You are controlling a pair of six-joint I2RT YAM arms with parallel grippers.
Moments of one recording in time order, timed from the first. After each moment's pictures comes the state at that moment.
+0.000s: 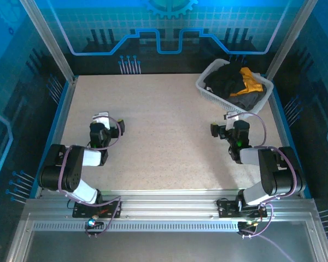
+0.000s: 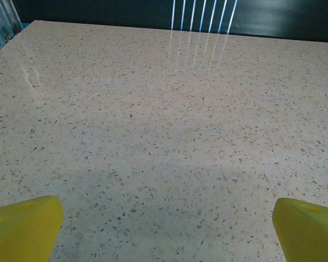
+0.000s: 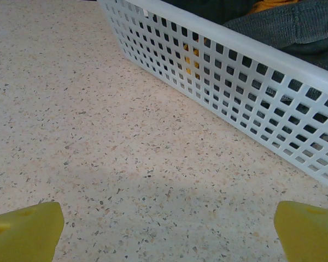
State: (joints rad) left arm -0.02 1.55 0.37 0.83 -0.10 -0.11; right arm 0.06 1.50 0.41 0.65 -0.01 -0.05
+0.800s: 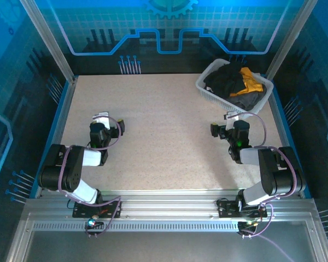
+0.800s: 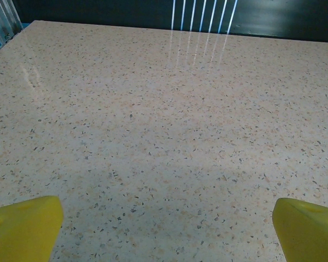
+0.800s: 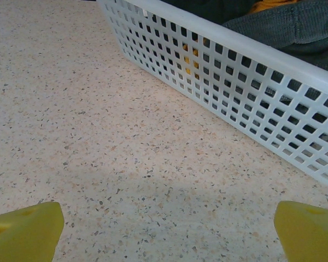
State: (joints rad) left arm -0.02 1.54 0.37 0.83 -0.10 -0.11; right arm 0.07 1.50 0.42 0.64 0.01 -0.05
